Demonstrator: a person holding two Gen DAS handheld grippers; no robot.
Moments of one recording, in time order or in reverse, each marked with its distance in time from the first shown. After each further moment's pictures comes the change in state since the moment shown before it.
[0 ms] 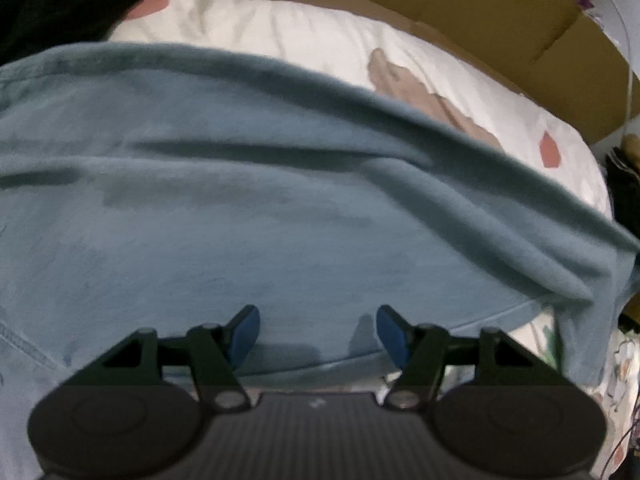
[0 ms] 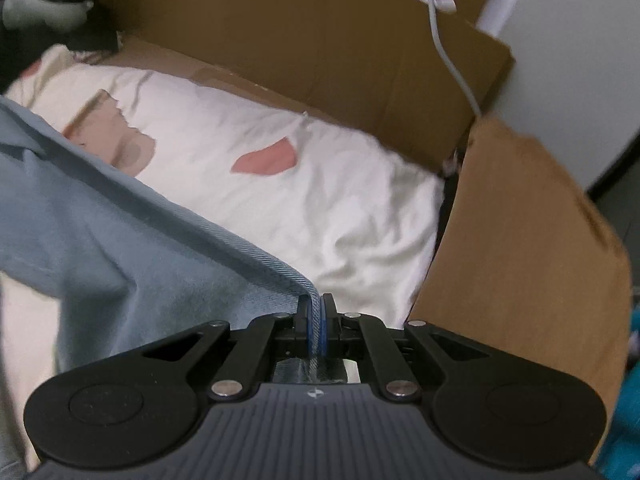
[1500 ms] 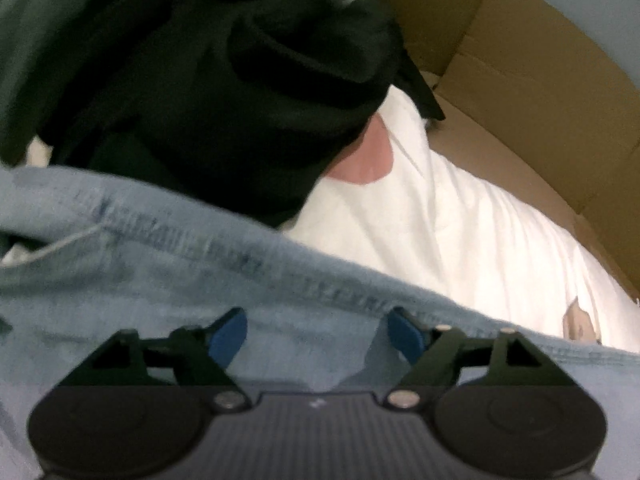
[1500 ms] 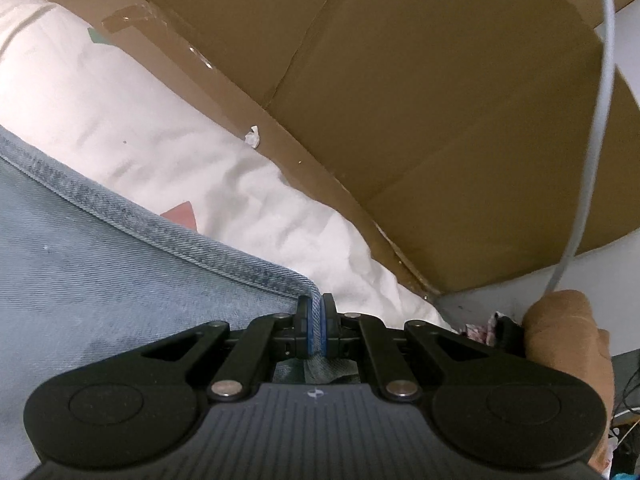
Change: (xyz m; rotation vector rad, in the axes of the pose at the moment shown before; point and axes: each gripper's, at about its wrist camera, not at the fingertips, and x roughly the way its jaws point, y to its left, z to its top) left arm 0.019 0.140 0.122 -0.257 -0.284 0.161; right arm 0.183 -0.009 0.120 -0.210 0.139 -0.171
